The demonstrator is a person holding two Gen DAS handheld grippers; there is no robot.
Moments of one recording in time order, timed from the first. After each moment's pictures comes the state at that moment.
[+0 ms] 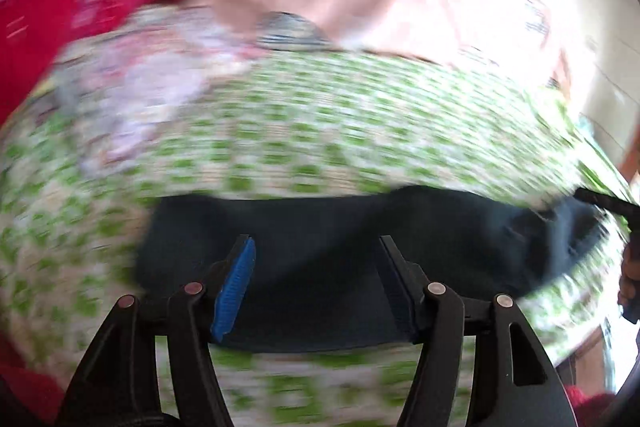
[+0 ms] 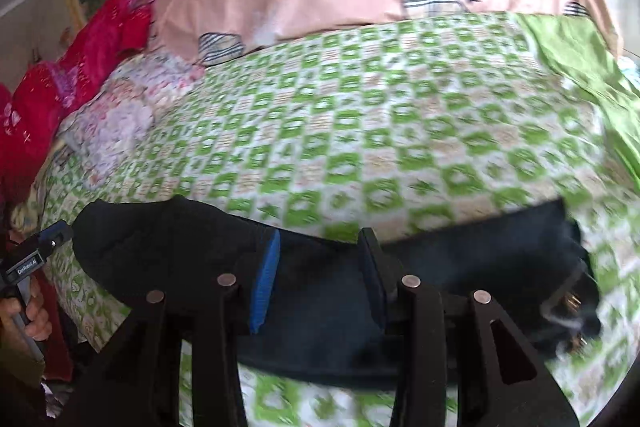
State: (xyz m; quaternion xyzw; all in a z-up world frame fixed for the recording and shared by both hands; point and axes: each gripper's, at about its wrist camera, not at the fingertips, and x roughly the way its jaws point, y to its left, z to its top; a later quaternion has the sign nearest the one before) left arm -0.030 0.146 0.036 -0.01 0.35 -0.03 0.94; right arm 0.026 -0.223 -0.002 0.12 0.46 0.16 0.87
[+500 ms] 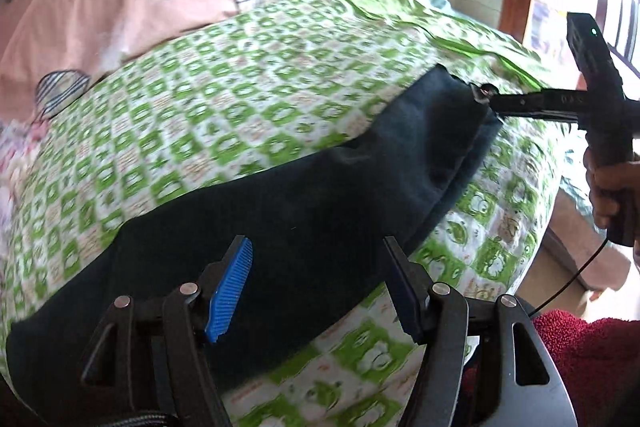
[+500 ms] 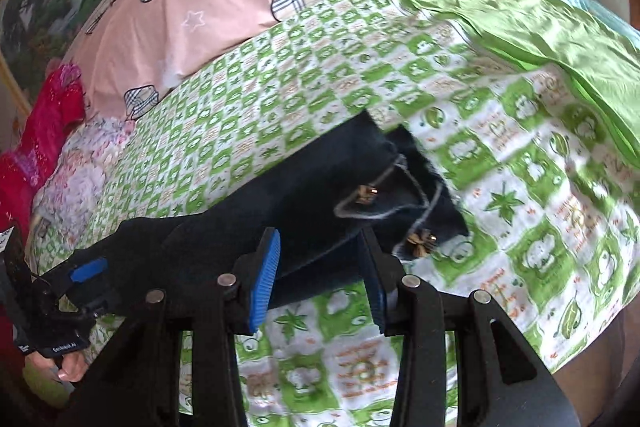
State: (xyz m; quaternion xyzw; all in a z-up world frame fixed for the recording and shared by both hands) left arm -0.001 -0.061 0.004 0.16 0.38 -0.26 0.87; right arm -0.022 -0.333 -0.031 0.23 0.47 0.04 0.85
